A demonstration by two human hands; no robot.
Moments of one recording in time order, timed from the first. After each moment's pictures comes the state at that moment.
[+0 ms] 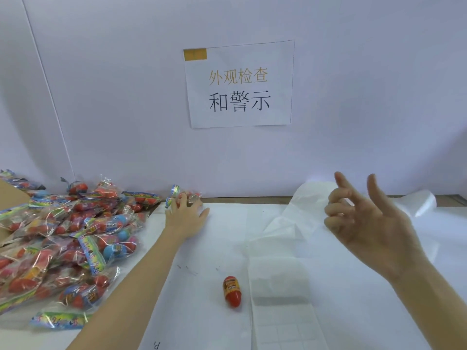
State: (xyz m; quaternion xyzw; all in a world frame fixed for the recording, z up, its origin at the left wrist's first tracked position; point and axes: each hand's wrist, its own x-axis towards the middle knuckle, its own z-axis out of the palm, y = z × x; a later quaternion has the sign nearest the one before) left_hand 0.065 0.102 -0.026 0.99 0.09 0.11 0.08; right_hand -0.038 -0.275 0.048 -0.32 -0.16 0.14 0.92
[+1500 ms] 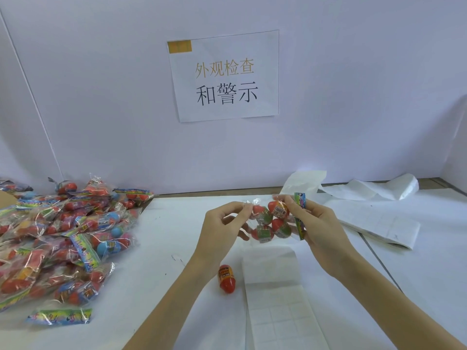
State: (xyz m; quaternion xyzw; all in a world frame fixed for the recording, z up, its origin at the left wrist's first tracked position) left_hand -0.053 -0.022 0.011 0.74 -0.03 0.11 0.67; right_hand -0.048 -0.219 0.014 -0.63 -0.08 0.00 0.77
